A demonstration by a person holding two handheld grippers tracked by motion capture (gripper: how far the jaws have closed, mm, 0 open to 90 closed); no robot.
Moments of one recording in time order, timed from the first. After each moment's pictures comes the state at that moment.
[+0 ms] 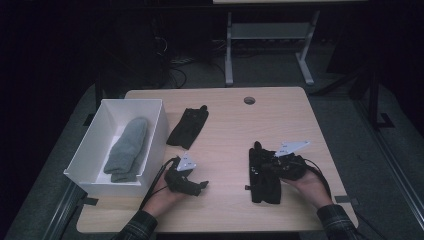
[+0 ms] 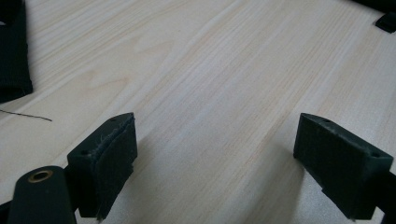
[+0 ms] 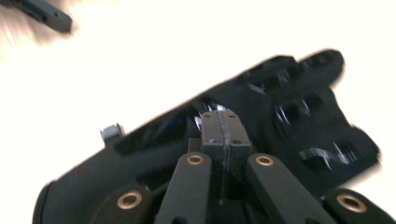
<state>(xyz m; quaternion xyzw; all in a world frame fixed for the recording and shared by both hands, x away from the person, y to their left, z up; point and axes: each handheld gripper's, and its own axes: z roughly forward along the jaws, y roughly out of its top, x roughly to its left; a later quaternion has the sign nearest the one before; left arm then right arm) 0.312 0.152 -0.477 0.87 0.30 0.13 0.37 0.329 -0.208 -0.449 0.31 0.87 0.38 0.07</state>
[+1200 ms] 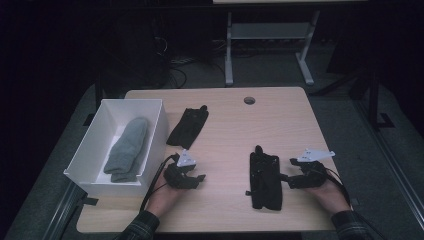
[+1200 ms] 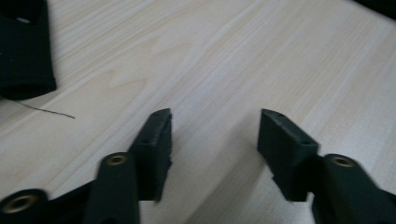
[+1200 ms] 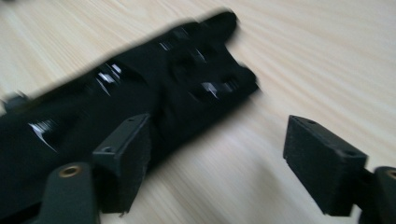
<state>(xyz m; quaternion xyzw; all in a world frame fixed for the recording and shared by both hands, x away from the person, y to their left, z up) 0.318 0.152 -0.467 0.87 0.33 0.13 0.35 0.308 -0.270 -0.471 0.38 0.83 0.38 0.15</state>
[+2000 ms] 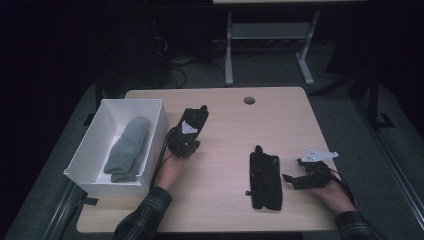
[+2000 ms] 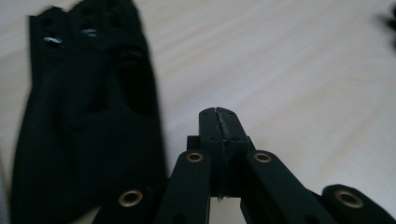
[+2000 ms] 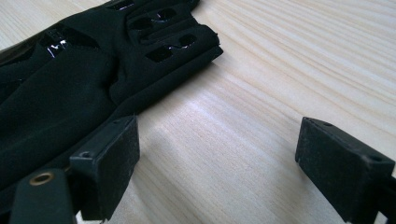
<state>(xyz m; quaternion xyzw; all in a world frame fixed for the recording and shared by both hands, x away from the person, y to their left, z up) 0.405 0.144 -0.442 0.83 0.41 0.18 0.34 0.313 -0.283 -0.482 0.40 0.83 0.36 0.15</state>
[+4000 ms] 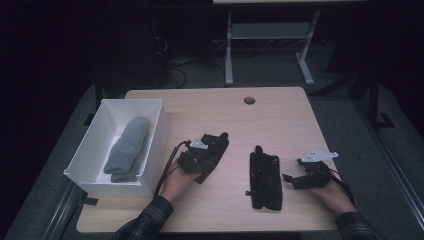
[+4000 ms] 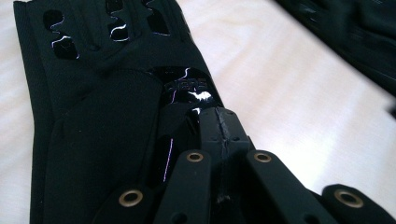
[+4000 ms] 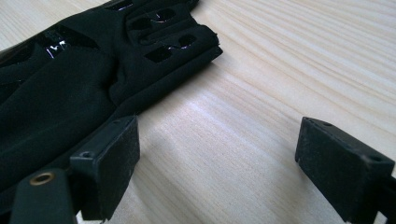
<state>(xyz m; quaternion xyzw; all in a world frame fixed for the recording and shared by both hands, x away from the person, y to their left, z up) 0.349 0.117 -0.460 0.87 0.34 0.04 0.35 0.312 -0.282 -0.482 0.40 0.83 0.36 0.15</state>
